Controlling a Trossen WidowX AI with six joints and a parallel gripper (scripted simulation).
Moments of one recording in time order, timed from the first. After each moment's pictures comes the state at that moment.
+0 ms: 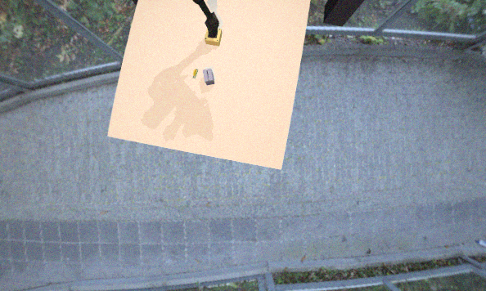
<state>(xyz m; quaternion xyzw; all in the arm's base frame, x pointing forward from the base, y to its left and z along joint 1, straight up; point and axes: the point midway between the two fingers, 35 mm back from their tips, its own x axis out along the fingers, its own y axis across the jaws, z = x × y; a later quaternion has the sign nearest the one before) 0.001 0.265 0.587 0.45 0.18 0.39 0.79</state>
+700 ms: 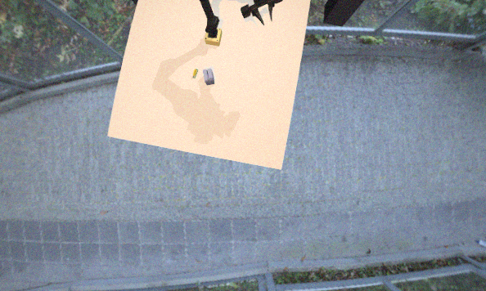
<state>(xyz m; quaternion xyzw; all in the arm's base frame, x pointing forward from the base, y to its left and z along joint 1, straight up) 0.174 0.327 0.456 0.12 0.13 0.23 0.96</state>
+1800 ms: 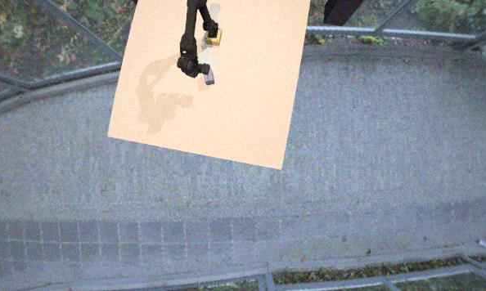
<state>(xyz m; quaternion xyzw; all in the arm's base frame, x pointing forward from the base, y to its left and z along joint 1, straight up) 0.336 -0.044 0.137 -0.02 0.63 -0.08 0.77</state>
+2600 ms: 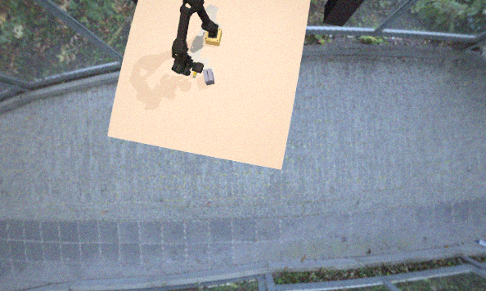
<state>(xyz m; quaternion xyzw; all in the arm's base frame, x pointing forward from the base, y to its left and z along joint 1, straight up) 0.289 -0.098 0.058 0.07 0.69 -0.08 0.71</state>
